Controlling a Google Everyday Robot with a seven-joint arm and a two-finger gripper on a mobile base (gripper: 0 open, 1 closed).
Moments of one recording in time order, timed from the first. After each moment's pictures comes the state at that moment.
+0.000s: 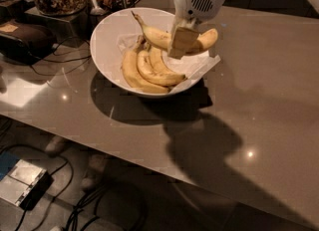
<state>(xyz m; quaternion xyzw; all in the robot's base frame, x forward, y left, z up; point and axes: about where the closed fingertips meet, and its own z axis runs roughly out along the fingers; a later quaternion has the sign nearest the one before) 0.558 -0.048 0.972 -0.67 0.72 0.03 0.17</state>
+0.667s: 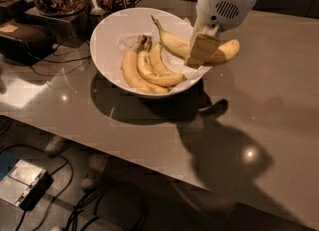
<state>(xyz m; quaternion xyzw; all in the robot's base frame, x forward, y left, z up) 0.522 -0.080 0.975 -0.63 0.75 0.05 0.16</state>
